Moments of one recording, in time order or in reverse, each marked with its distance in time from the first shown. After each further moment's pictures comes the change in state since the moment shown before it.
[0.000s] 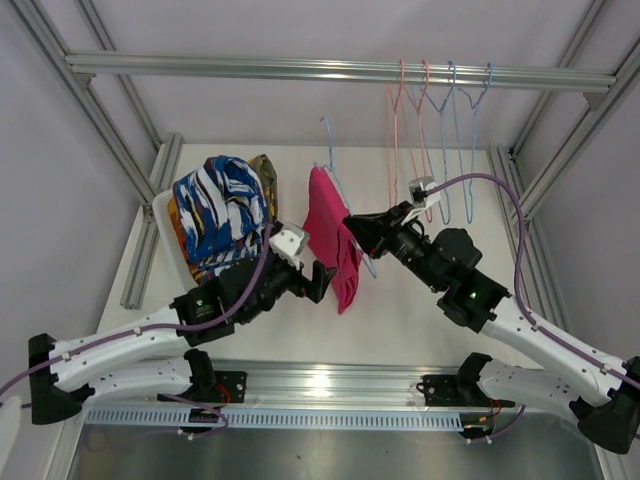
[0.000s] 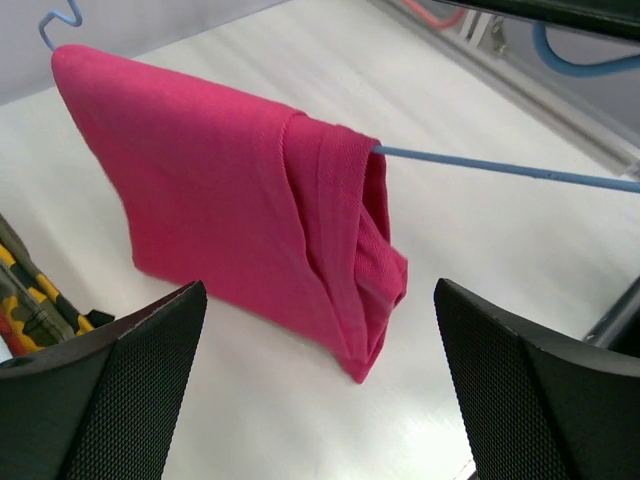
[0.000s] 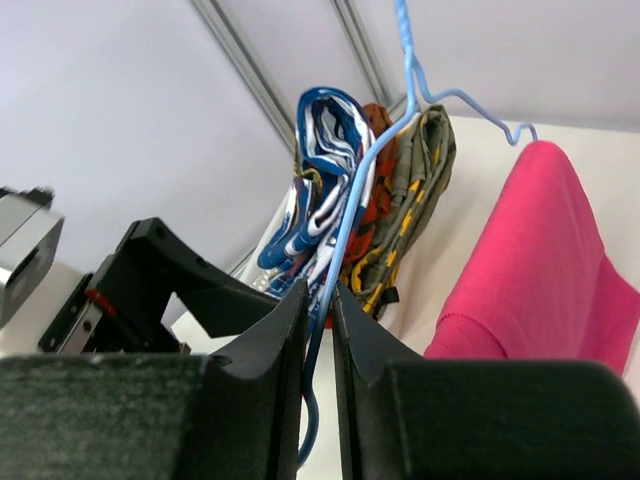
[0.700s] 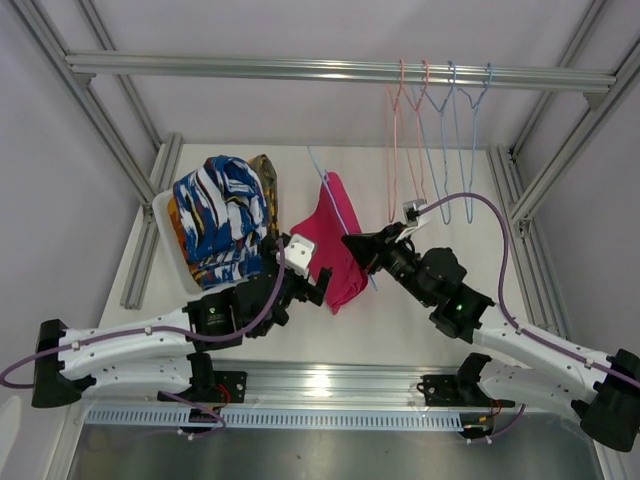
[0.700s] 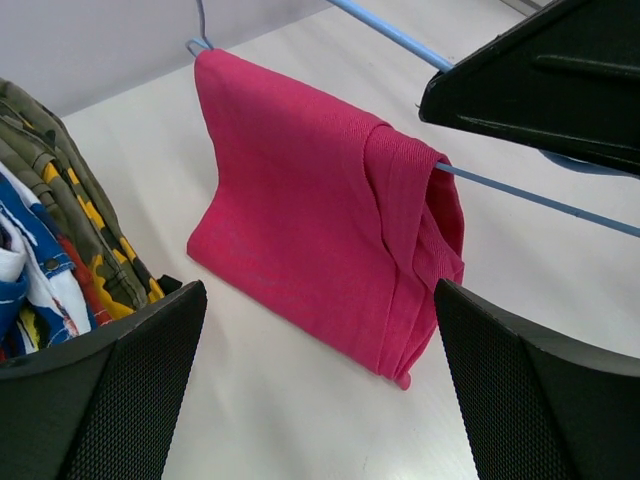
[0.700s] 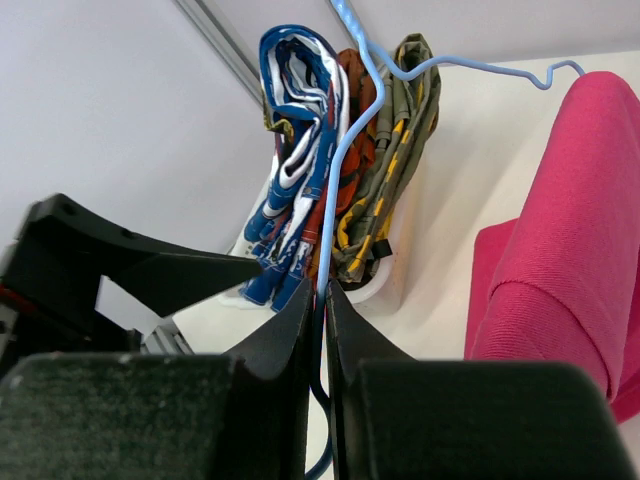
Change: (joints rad) left arm -0.153 0.056 -0.013 0.008 -0.350 0.073; right arm 0.034 -0.005 -0.218 0.168 0.066 0.098
